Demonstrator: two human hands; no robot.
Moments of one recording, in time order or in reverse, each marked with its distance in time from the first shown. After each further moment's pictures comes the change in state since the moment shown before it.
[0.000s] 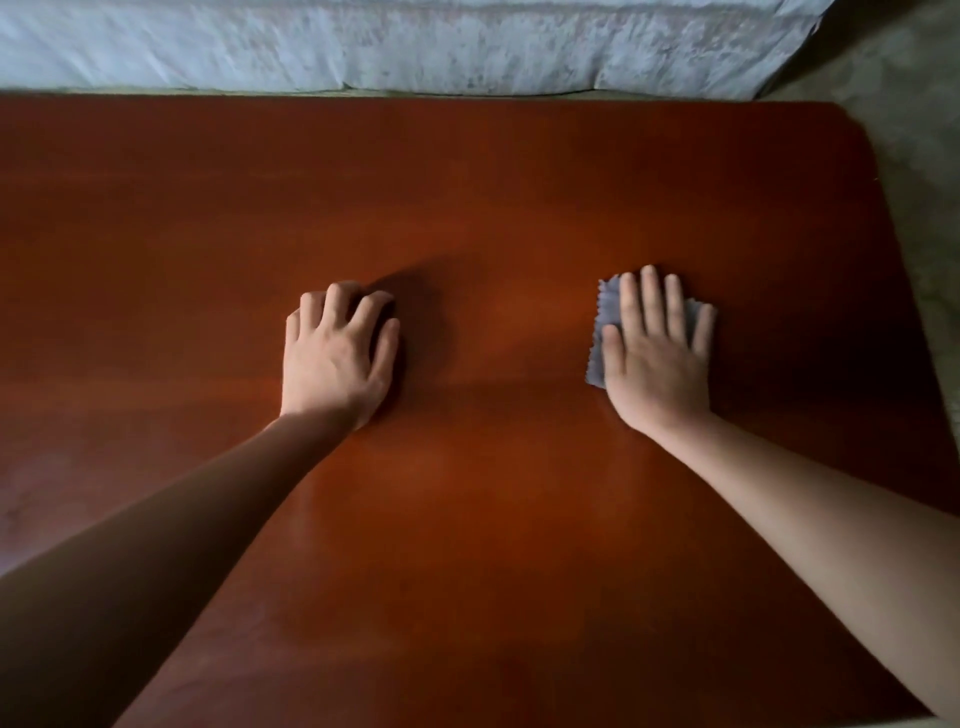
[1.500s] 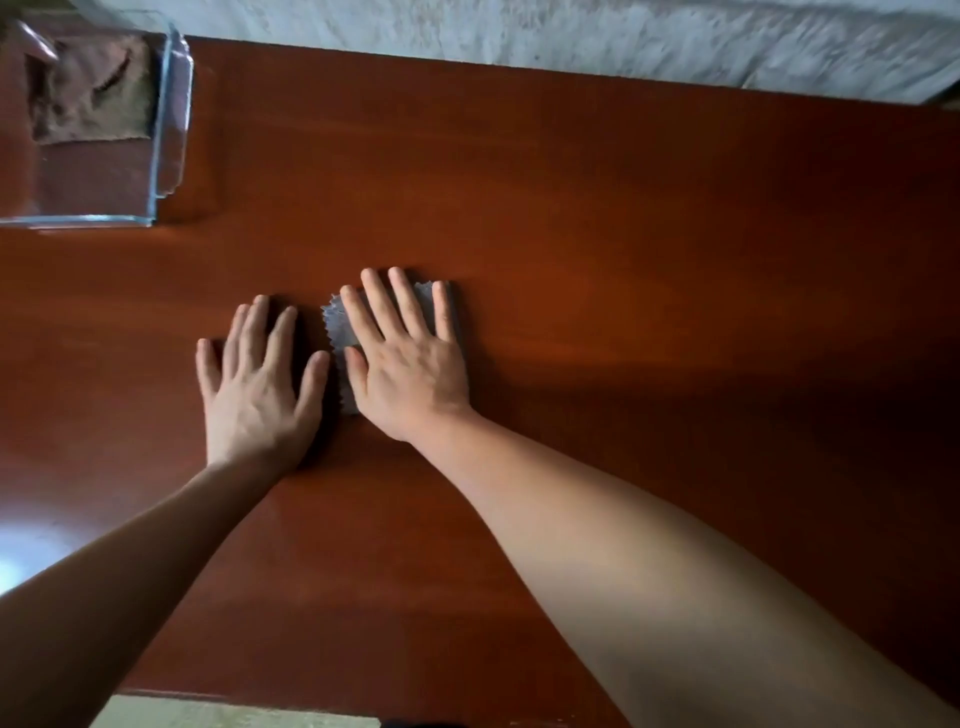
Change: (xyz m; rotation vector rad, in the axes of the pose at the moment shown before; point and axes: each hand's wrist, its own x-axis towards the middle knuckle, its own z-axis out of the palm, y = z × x) left_hand -0.125 -0.247 -0.063 -0.003 0.001 -0.345; right_hand -0.073 -0.433 0.018 0.145 -0.026 -0.571
